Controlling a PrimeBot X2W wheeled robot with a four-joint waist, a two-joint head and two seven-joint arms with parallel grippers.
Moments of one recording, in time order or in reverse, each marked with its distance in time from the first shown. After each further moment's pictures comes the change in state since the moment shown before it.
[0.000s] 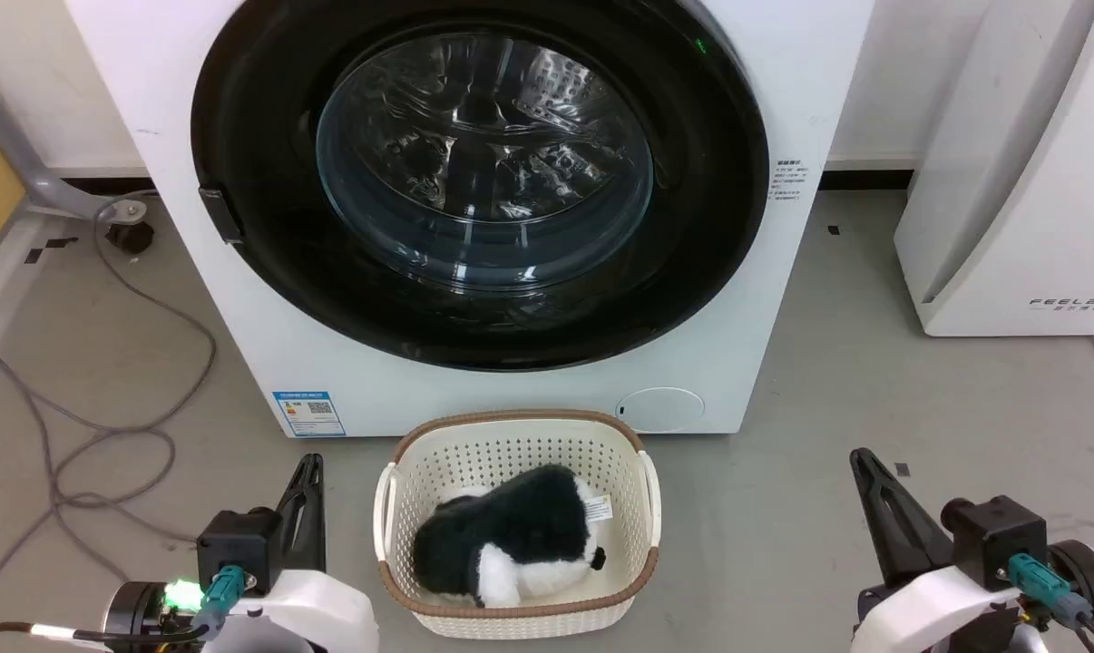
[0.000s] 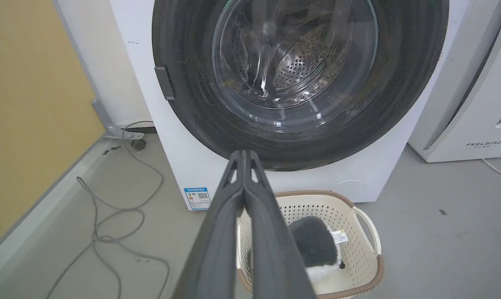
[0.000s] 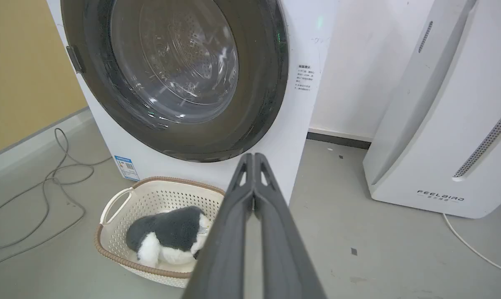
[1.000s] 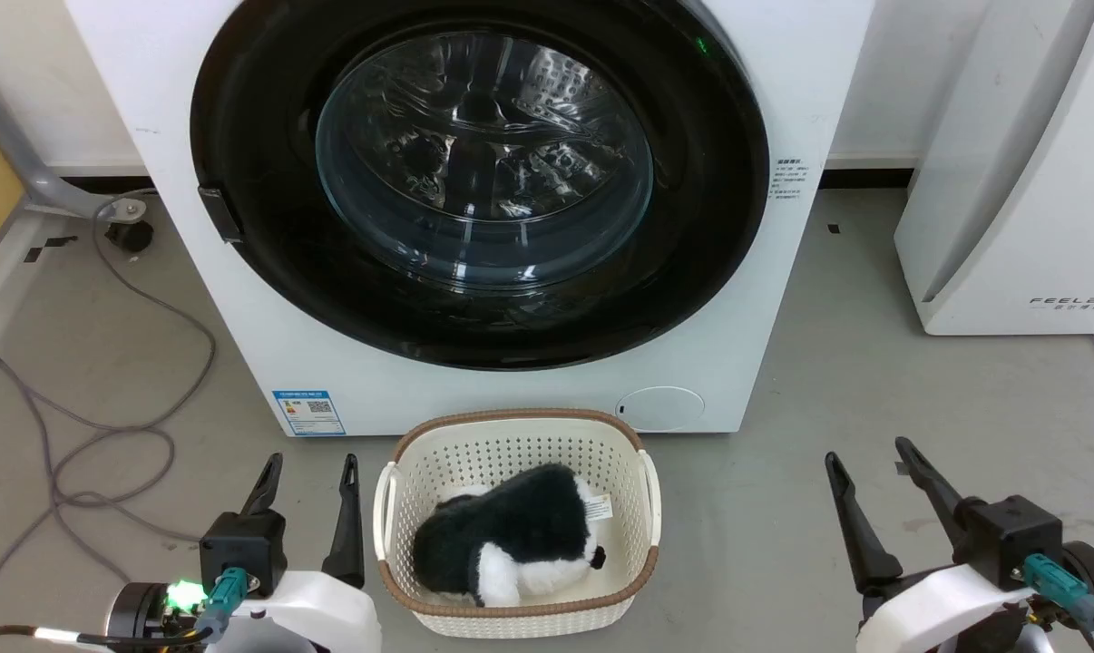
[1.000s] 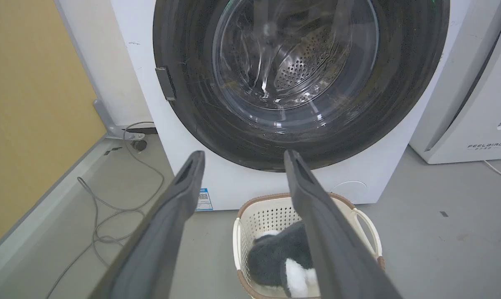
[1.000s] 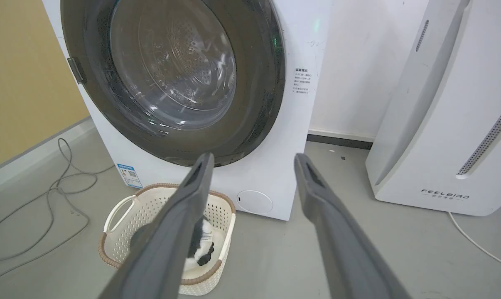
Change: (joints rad) left arm 0.001 0.000 -0.007 0.002 0.000 0.012 -0.009; right arm 0.000 0.000 -0.007 -0.004 0.031 0.000 -0.007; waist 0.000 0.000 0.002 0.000
